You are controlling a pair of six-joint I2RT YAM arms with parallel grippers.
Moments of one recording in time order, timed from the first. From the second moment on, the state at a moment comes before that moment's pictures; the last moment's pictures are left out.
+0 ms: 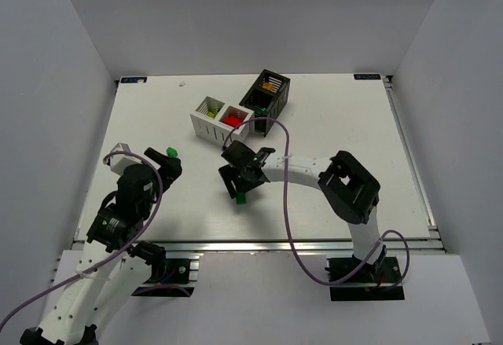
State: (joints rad) left arm -0.41 0.54 0.73 -0.67 -0.42 -0.94; right arm 1.00 1.99 1.39 -0.50 0.05 0.40
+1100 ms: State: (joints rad) left arm -0.41 0.49 0.73 -0.71 -0.46 -0.97; right arm 1.01 1.94 1.35 -0.41 0.07 0.13
